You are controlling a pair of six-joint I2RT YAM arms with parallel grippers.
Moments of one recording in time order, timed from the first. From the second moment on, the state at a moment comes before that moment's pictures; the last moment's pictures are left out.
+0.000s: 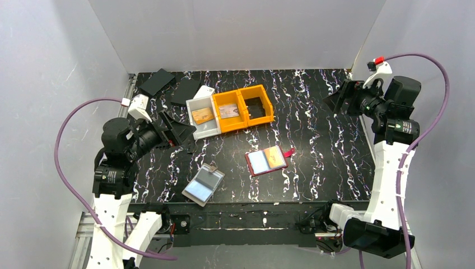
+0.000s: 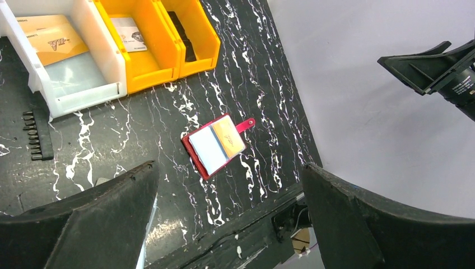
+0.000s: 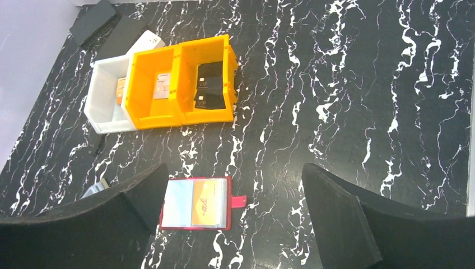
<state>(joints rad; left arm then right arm) -0.08 0.72 1.10 -0.70 0.53 -0.58 -0.24 1.08 1.39 -0.75 -0.63 0.05</state>
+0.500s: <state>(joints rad) -0.08 0.71 1.10 -0.70 0.53 -0.56 -0.24 1.03 1.36 -0.70 -0.62 0.05</state>
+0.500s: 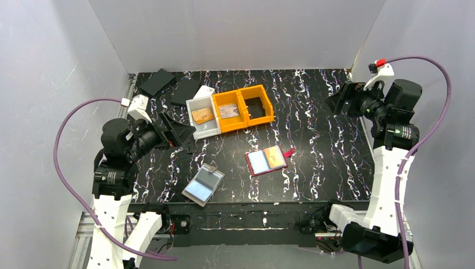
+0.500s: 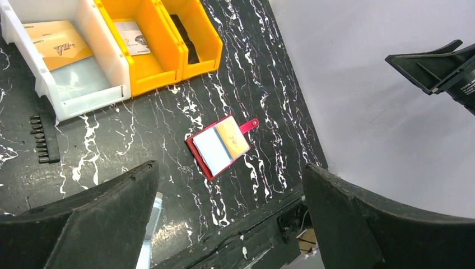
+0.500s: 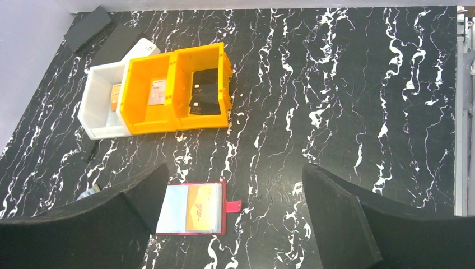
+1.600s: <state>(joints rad) -0.08 0.71 1.11 -0.73 0.51 -0.51 -0.24 1.03 1.34 -0.69 -0.62 0.06</state>
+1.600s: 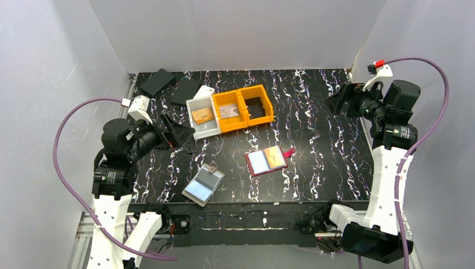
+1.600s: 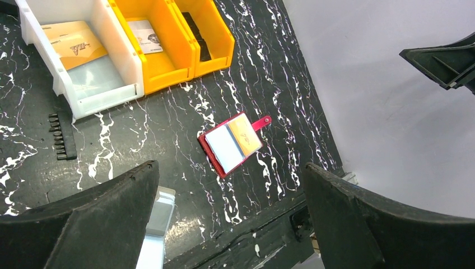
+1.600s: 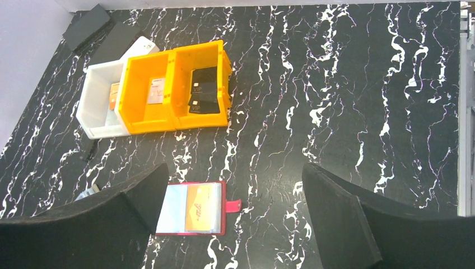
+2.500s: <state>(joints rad) -0.08 0.71 1.11 -0.74 0.50 -0.50 -0.24 1.03 1.34 -0.69 -0.61 0.06</state>
